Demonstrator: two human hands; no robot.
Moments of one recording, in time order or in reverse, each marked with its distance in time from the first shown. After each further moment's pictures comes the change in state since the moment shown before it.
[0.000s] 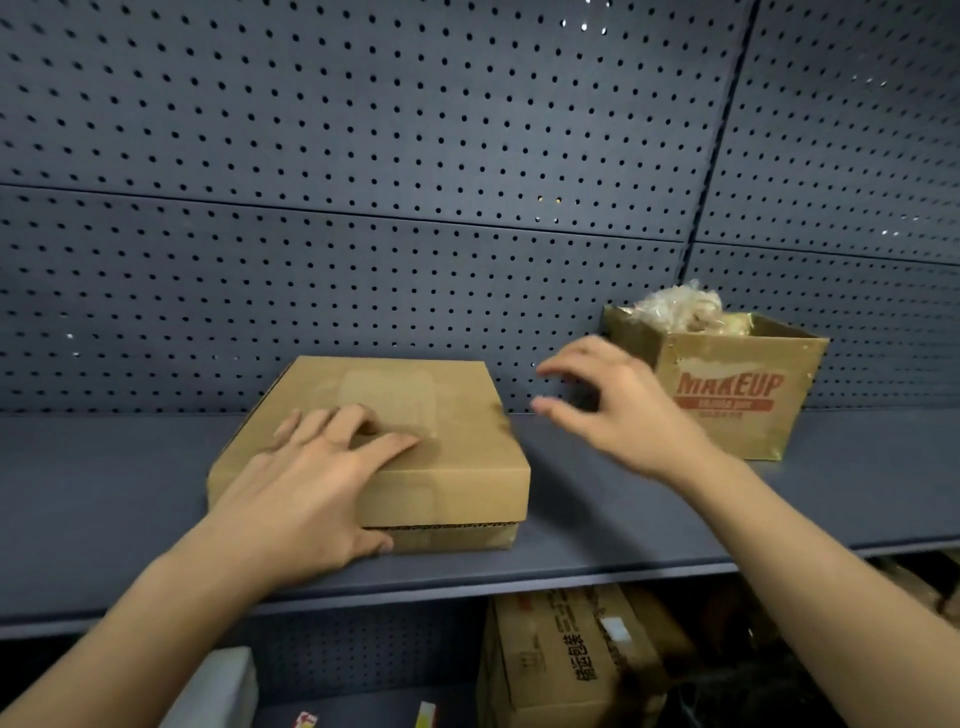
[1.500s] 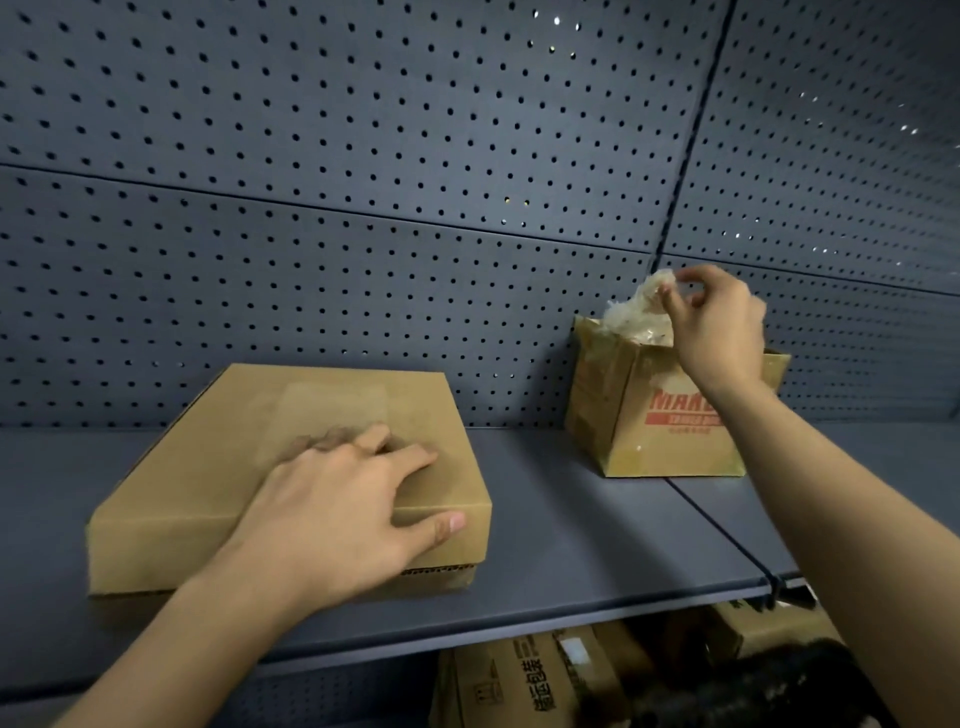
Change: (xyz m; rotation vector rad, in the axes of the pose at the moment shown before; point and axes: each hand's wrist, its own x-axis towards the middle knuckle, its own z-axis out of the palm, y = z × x) left_hand 0.043 0.047 -0.004 -0.076 -0.055 -0.034; right_hand 0.048 0.109 -0.051 -0.076 0.660 0.551
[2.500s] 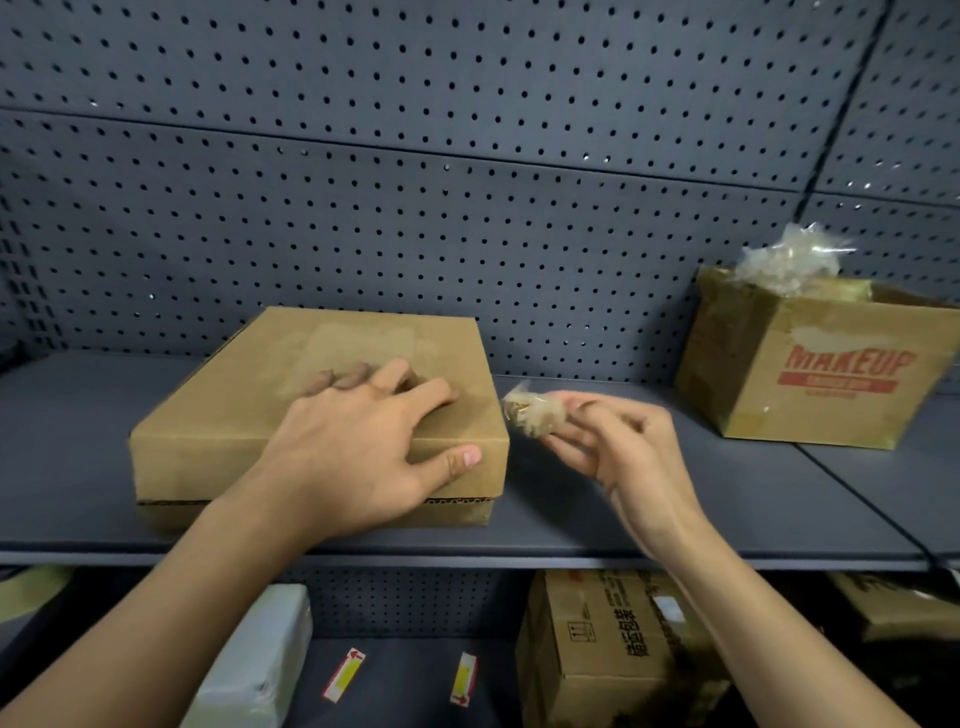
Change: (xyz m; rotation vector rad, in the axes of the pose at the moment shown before) left_hand -0.044 -0.068 0.007 0.058 0.046 -0.081; right_hand -0.210 -0.101 0.026 1.178 -0.748 0.478
